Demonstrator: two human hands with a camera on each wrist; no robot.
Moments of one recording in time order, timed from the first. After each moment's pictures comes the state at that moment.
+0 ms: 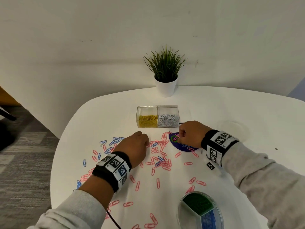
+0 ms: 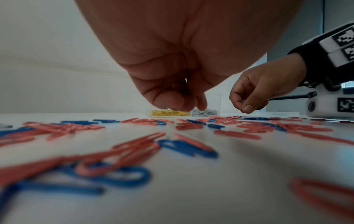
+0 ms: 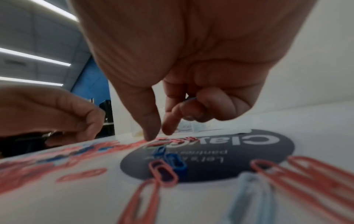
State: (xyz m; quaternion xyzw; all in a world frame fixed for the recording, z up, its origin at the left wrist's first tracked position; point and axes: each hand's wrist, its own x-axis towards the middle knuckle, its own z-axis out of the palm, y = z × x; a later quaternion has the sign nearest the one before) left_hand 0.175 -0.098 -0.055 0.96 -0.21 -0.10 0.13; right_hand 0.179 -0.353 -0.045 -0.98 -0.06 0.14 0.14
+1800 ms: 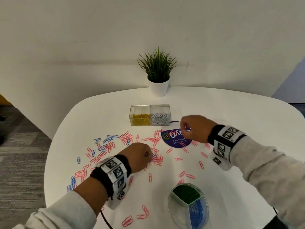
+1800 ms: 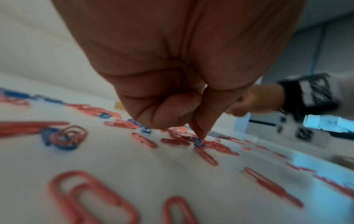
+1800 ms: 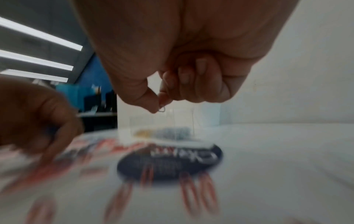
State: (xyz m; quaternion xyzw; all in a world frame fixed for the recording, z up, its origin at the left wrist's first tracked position) left_hand 0.140 -0.120 -0.044 0.93 -0.25 -0.21 0.16; right_hand 0.149 -0.387 -0.011 -0.98 -0.10 0.09 0.15
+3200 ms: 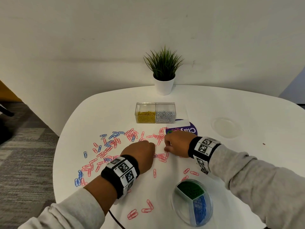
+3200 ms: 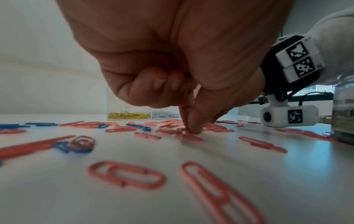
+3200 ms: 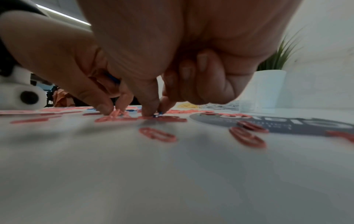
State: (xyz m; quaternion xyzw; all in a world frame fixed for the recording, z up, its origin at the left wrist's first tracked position) left_hand 0.126 -0.120 -0.051 0.96 -0.25 -0.14 0.04; right_hand 0.138 -0.313 -0.046 -0.96 -0.17 0.19 0.08
